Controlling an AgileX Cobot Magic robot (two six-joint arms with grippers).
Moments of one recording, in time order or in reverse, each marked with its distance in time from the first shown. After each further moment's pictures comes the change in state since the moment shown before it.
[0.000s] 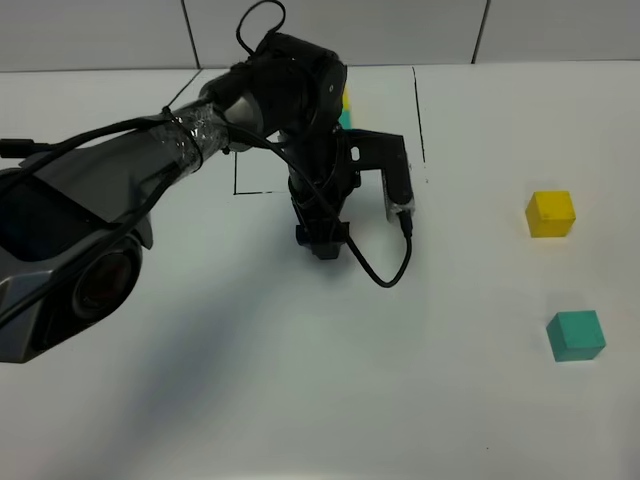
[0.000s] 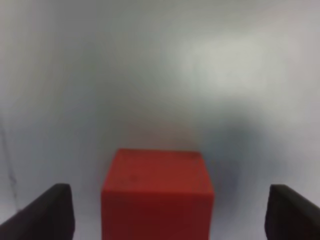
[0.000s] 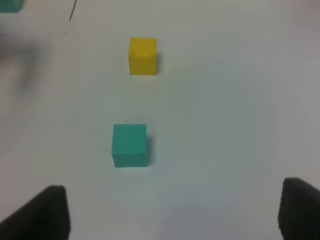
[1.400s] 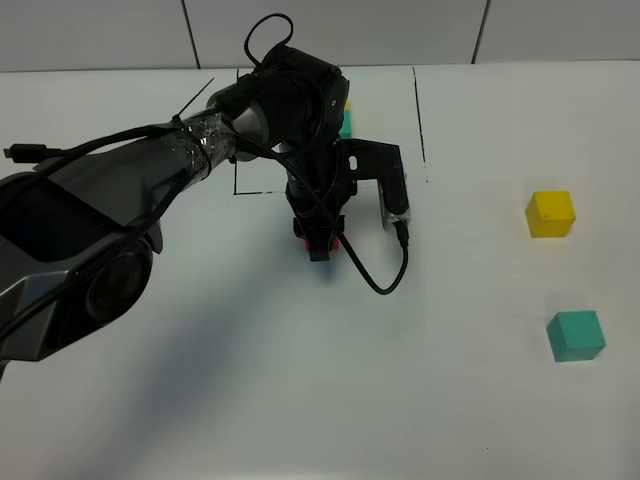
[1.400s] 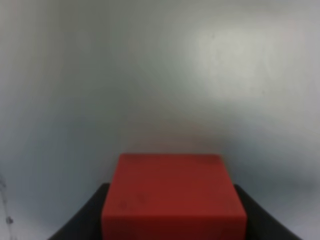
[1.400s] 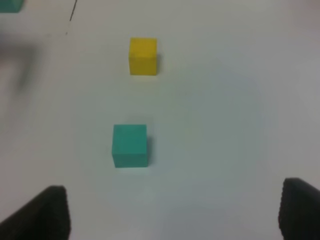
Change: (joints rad) left arm 0.000 0.062 0.004 0.056 -0.045 -0.026; right arm 0.000 0.000 0.000 0.000 0.000 0.000
